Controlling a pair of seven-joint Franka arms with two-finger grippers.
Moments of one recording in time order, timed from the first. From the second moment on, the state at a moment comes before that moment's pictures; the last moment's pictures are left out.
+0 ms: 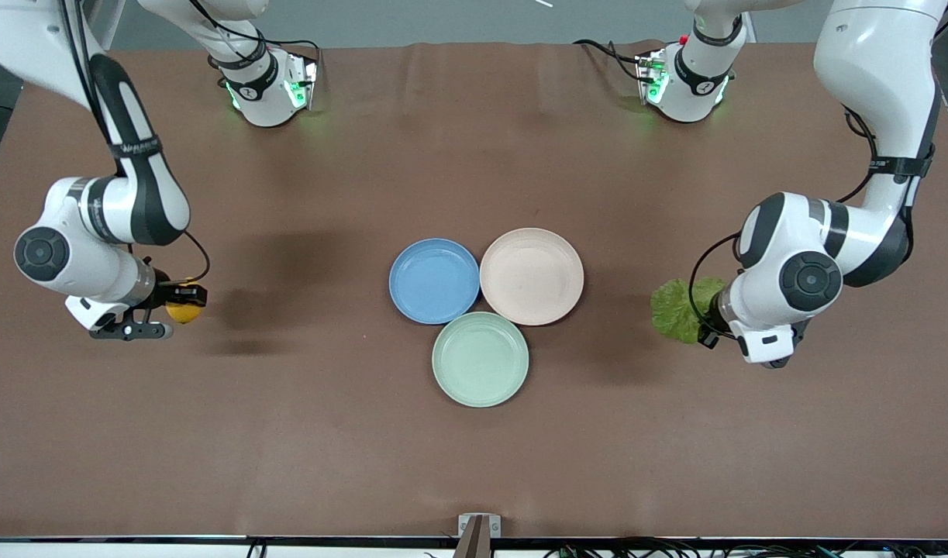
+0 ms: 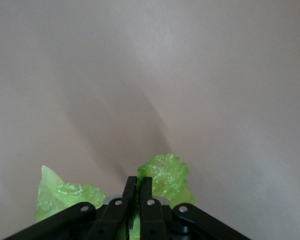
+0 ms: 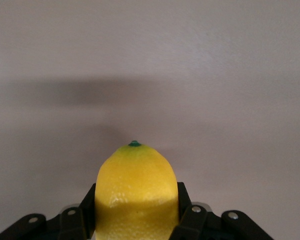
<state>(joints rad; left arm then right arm) 0.11 0.49 -0.32 -1.73 0.27 2.05 -1.27 -0.12 0.39 0.01 -2.03 -0.08 2.31 -0.06</state>
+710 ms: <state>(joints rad) 0.23 0.61 -0.33 -1.74 0.33 2.12 -1.15 -0.16 0.50 0.01 -2.02 -0.08 2.45 -0.08</state>
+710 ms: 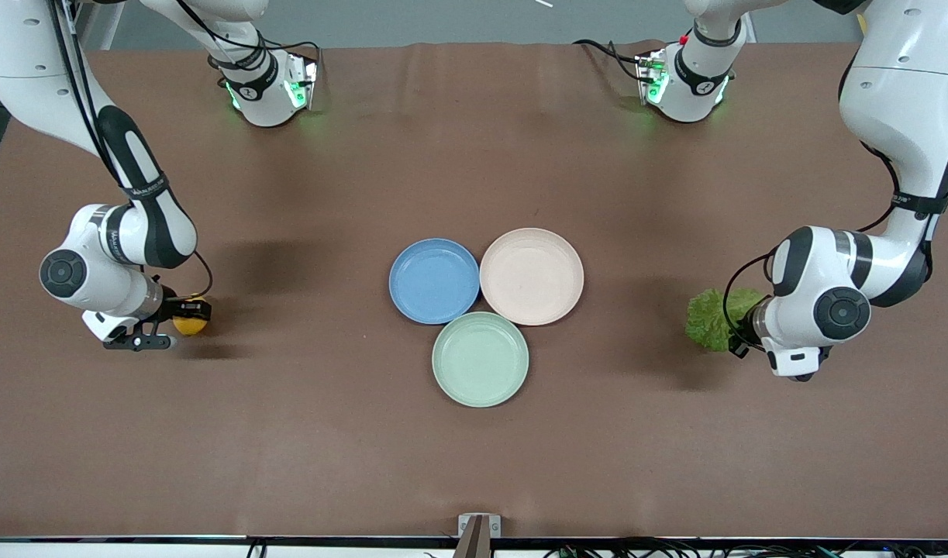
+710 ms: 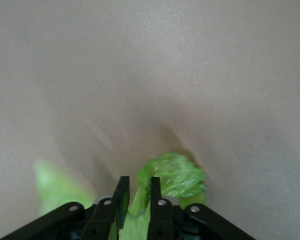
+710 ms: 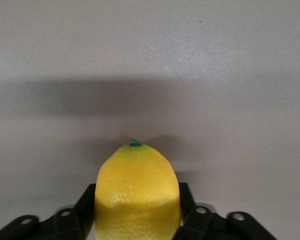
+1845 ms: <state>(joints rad) 0.23 0.37 -0.38 -1.53 0.31 1.84 -0.85 -0.10 0.00 0.05 -1.62 -0.04 1.55 -0.08</state>
